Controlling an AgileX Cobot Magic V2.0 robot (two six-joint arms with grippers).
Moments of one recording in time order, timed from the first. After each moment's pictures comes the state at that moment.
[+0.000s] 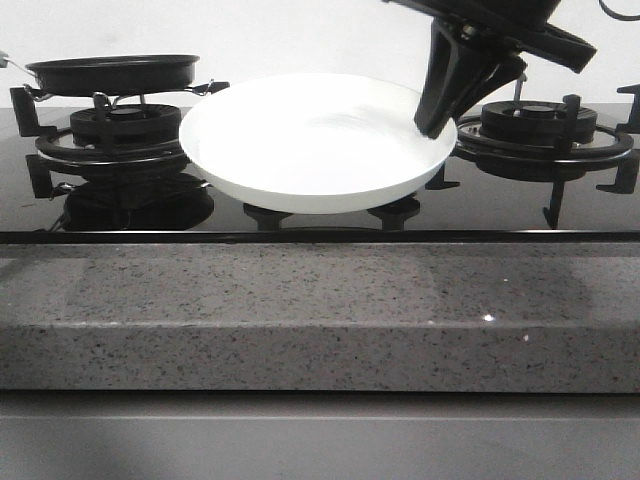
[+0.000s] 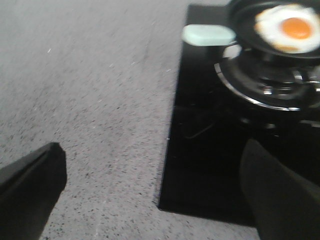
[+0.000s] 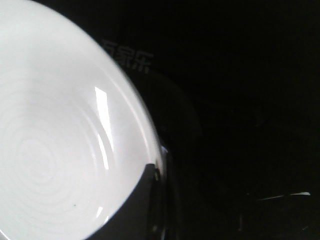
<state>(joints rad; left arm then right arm) 0.07 0.91 -0.93 0.14 0.71 -0.14 0.30 1.69 -1.44 0.35 0.93 -0.02</state>
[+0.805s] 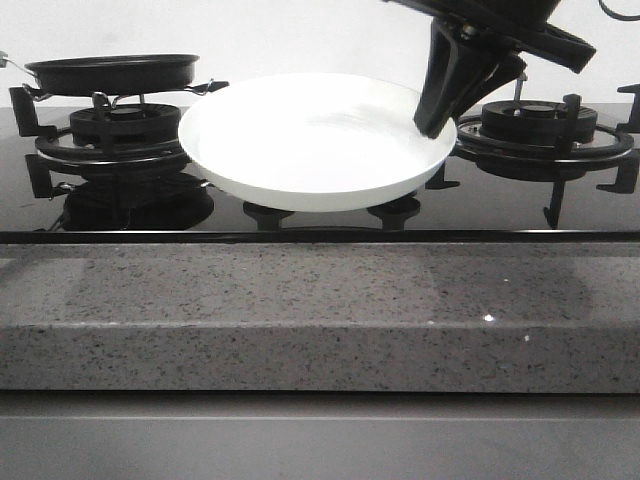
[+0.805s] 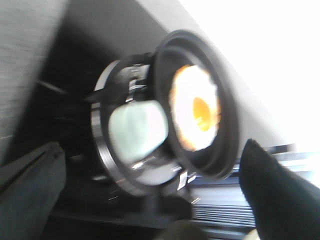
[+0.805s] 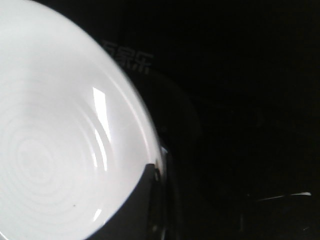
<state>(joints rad) 0.43 1.67 -1.30 -1.23 1.02 0.56 0.30 1.69 -1.44 0.35 0.93 -0.02</state>
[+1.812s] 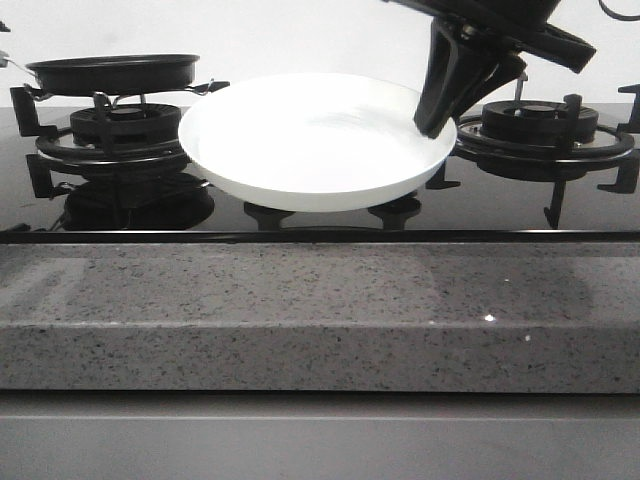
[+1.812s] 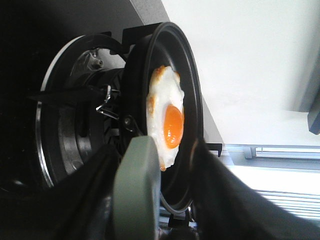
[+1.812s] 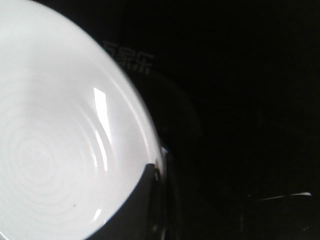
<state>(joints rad) 0.40 1.88 -1.36 -1.46 1.15 0.56 0.30 1.69 -1.44 0.35 0.93 -0.02</state>
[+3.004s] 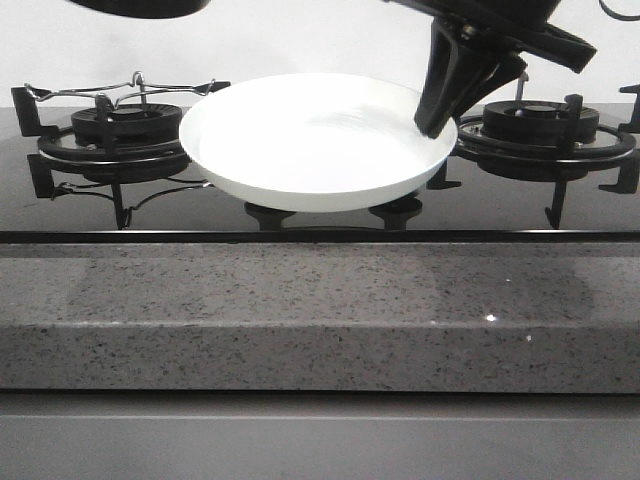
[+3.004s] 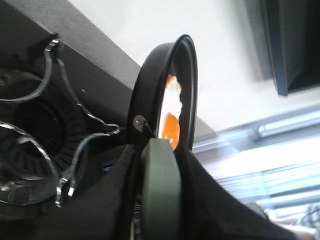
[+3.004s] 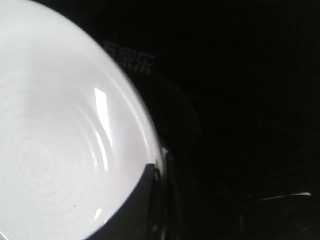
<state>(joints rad) 0.35 1.63 -1.37 -1.44 1.16 0.64 0.30 1.69 -1.44 0.35 0.93 -0.02</state>
